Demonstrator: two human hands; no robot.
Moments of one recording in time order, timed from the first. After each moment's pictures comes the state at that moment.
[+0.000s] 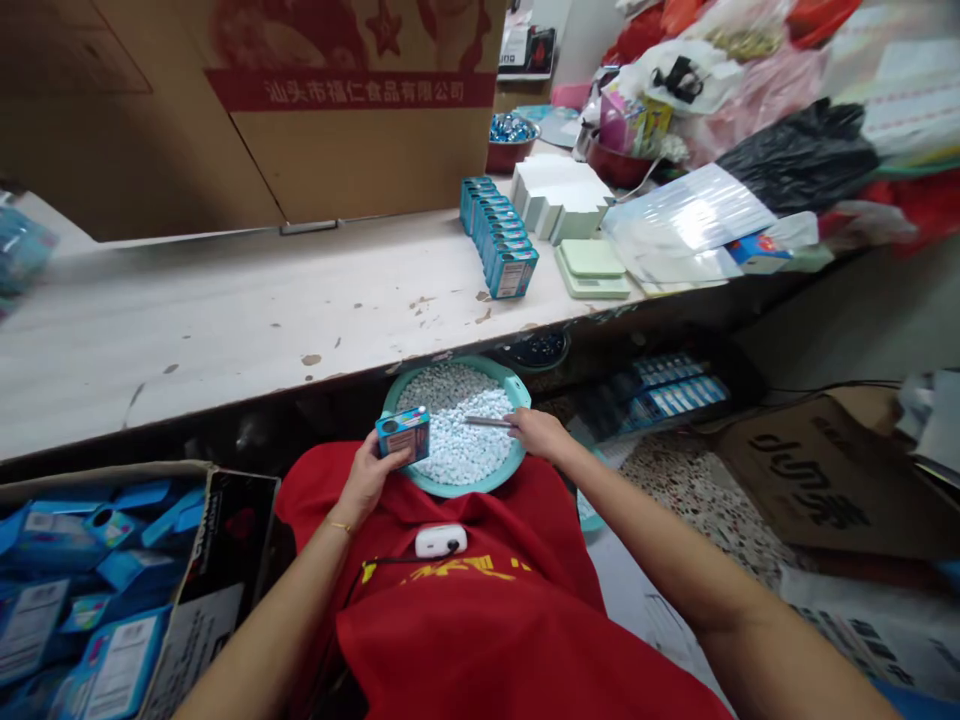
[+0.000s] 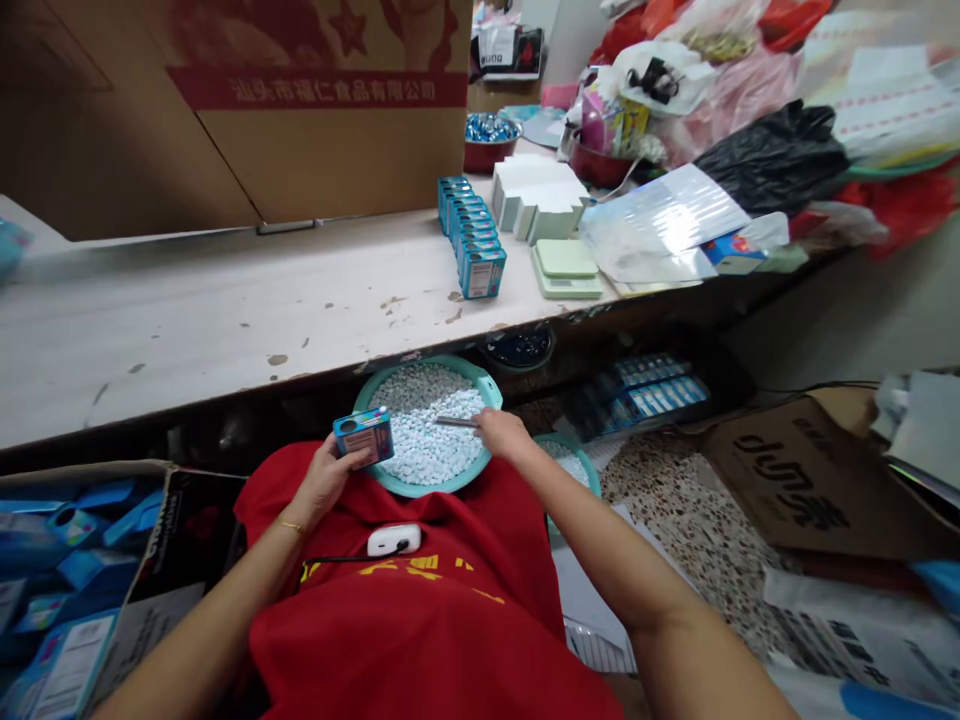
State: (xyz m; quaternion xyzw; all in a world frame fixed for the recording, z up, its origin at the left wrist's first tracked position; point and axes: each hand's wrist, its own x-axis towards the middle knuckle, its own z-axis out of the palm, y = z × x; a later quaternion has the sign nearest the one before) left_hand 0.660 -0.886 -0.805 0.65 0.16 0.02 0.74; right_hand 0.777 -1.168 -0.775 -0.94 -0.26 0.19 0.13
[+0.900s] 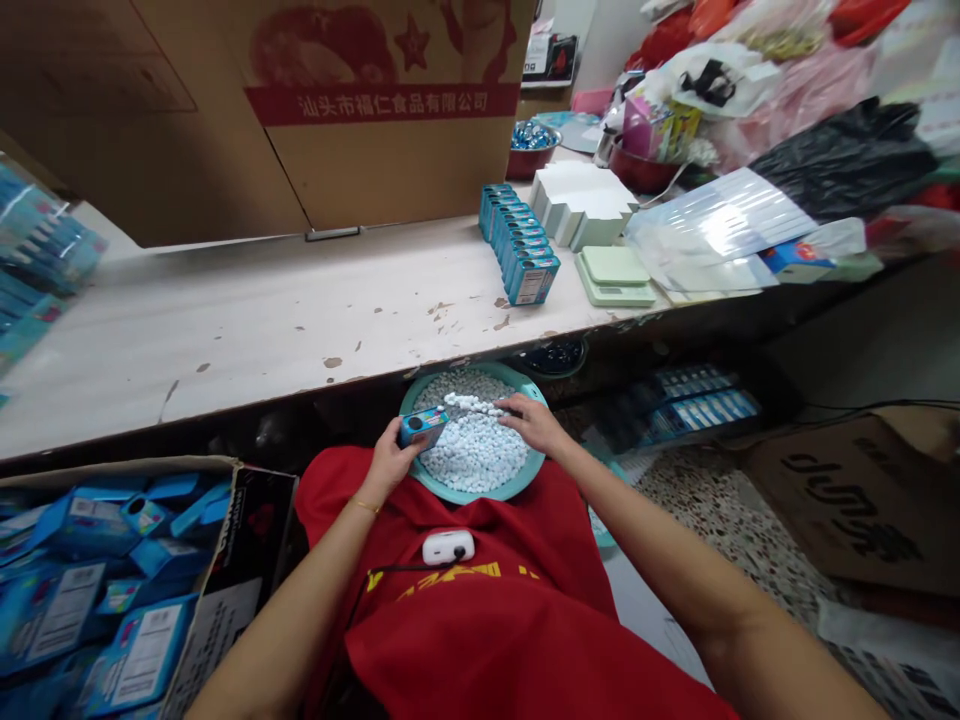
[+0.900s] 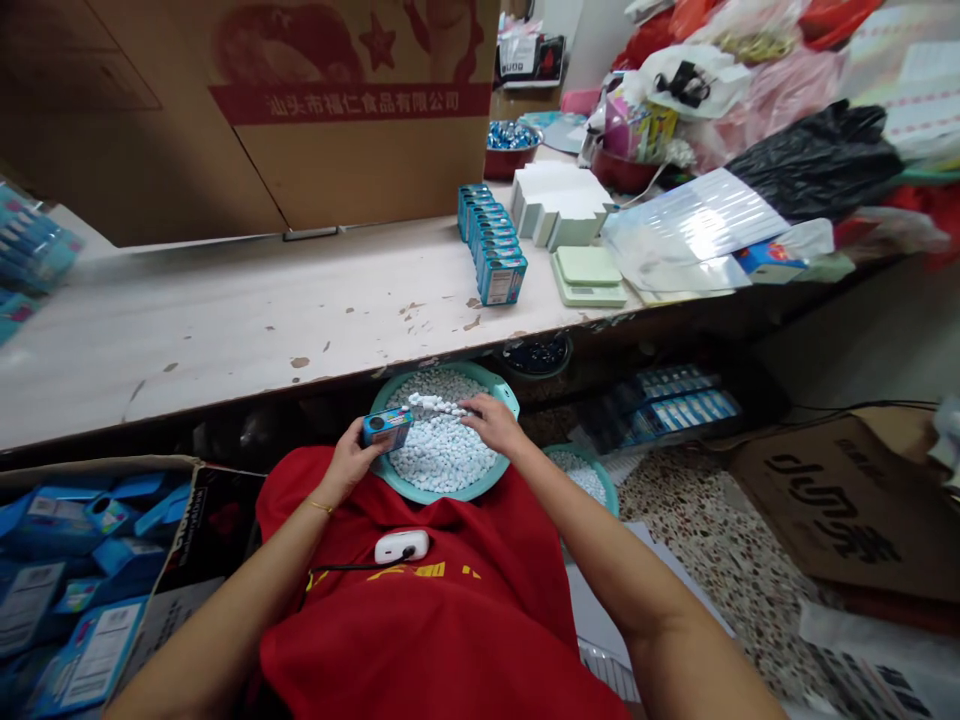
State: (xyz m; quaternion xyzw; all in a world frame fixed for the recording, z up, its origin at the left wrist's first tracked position) left_hand 0.688 -0.876 -0.821 0.75 0.11 0.08 0.64; right_hand 0.793 -1.132 -0.784 -0.87 -0.28 0.09 0.39
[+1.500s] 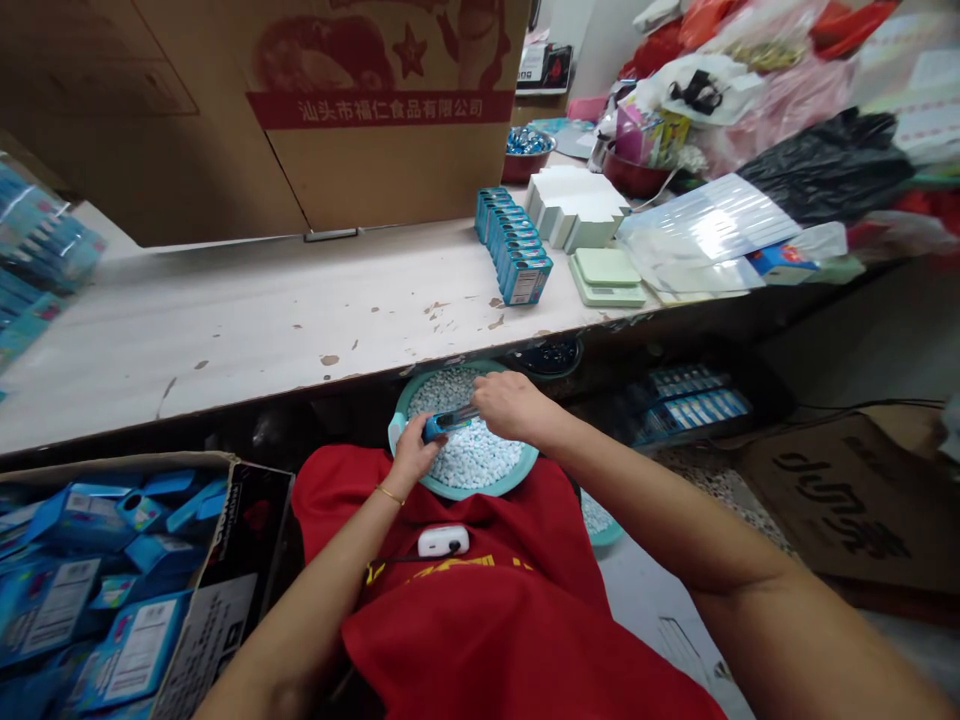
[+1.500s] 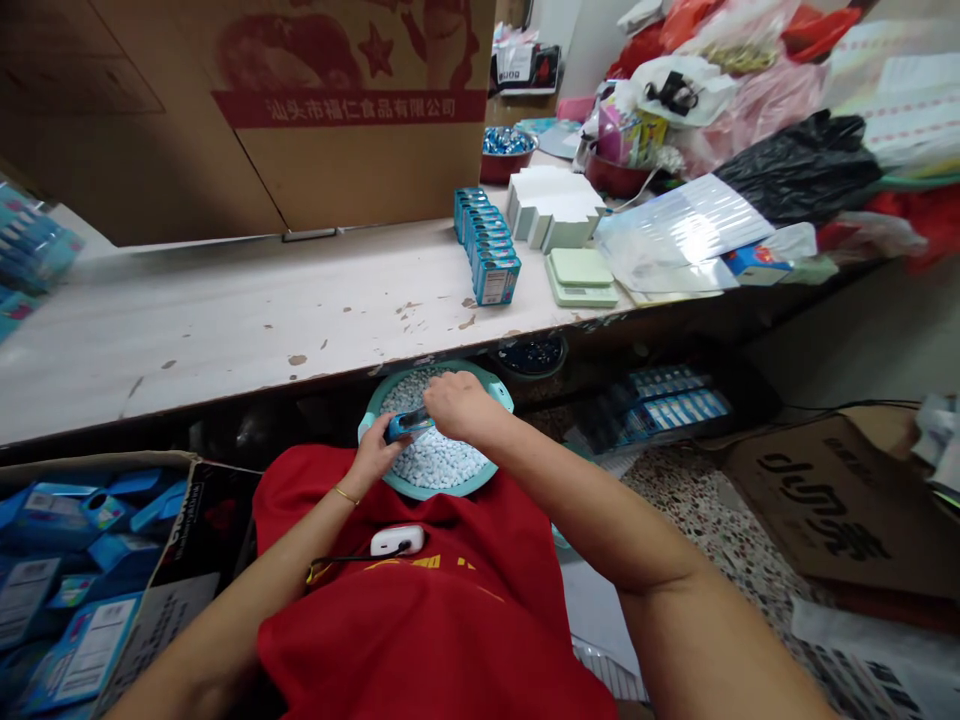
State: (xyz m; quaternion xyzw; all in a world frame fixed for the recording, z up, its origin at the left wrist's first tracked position) left_hand 0.701 -0.907 -0.837 0.85 0.06 0.09 0.52; right_hand 0.767 -1.084 -0.652 -0.89 -0.44 0.07 -0.08
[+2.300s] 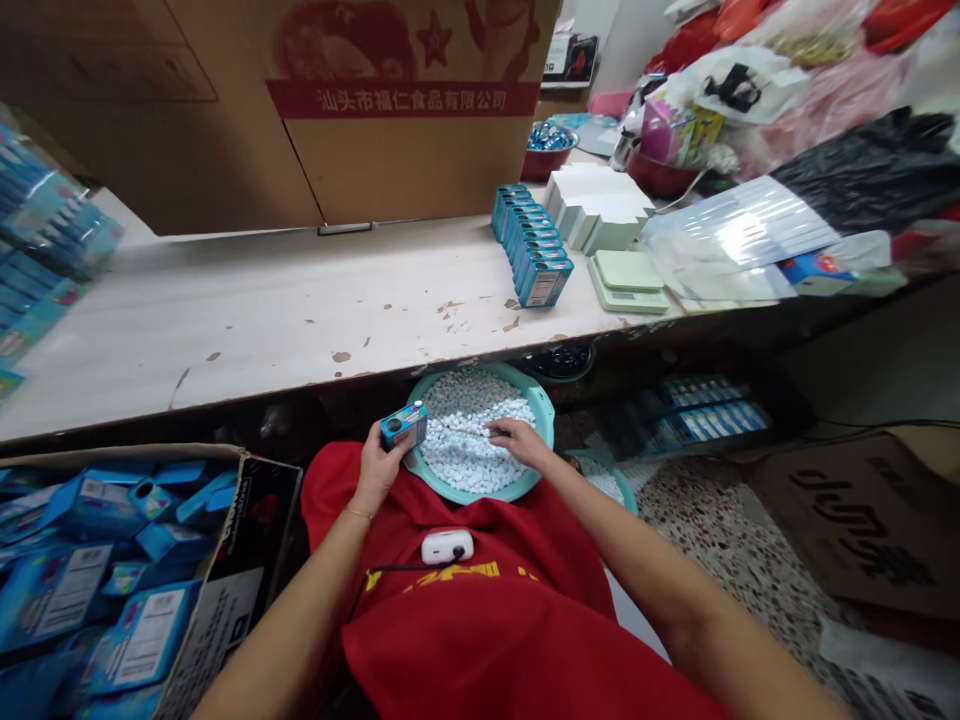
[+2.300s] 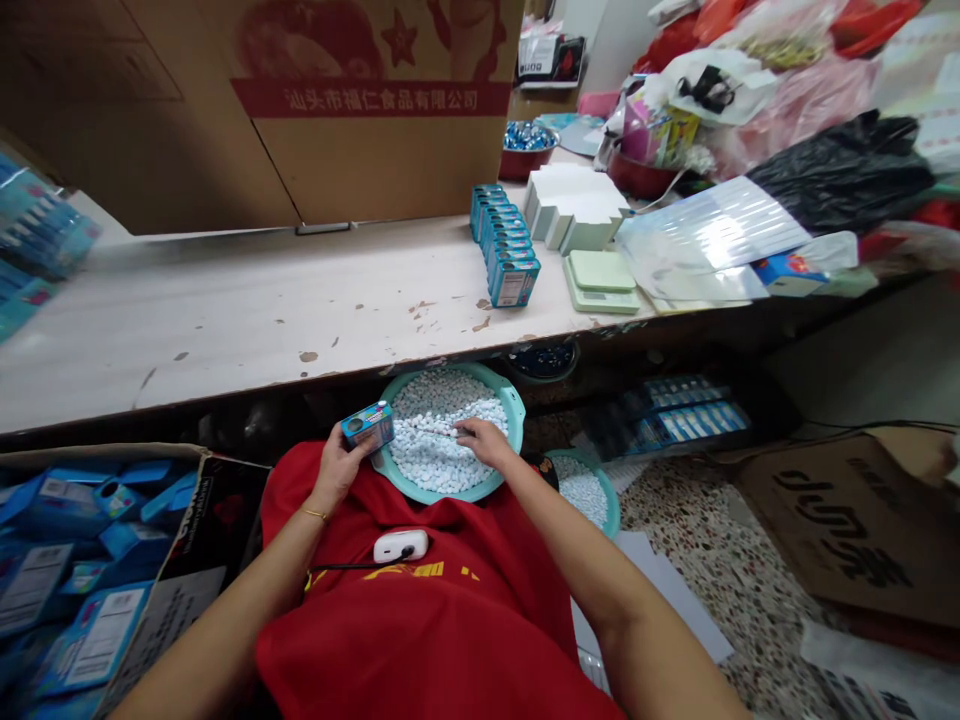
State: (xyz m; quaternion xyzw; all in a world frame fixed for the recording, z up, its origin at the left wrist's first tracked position) left_hand 0.670 -0.858 -0.835 0.74 0.17 0.17 0.63; right_hand 0.783 -1.120 -0.839 -0.88 -0.26 0.20 0.35
